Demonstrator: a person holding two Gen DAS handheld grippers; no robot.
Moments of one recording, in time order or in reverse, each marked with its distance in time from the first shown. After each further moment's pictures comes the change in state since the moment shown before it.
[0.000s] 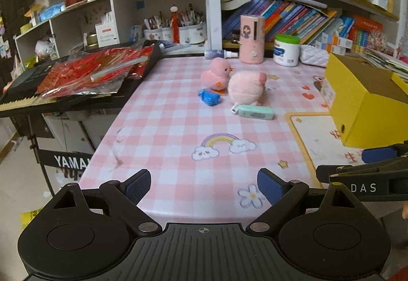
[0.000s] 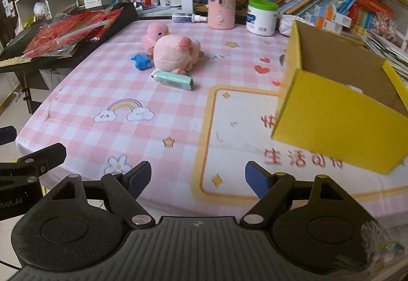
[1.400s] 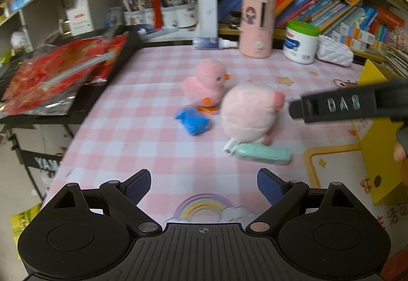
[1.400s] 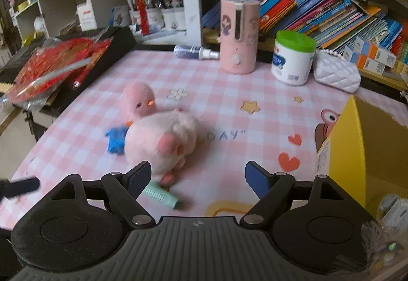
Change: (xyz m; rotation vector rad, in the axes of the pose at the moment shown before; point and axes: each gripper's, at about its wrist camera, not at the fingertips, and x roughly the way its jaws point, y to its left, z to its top) left arm 0.130 -0.029 0.081 -0.008 0.113 -0.036; right arm 0.114 -0.031 0.148 -0.028 -0.051 0.083
